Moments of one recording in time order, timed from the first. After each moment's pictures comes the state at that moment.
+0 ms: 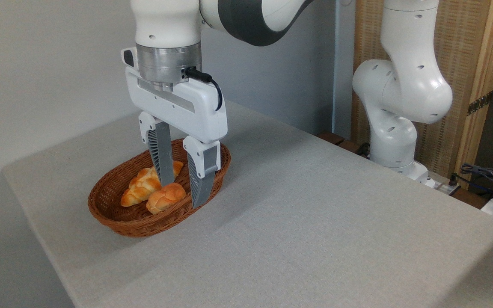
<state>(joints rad) -0.14 -0.03 0.12 -1.82 -0.03 1.93 0.67</state>
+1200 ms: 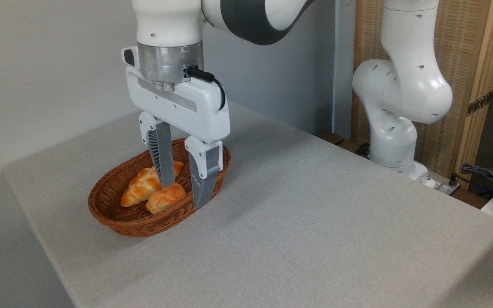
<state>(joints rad) -0.14 -0.03 0.13 -1.81 -0.03 1.93 0.67</state>
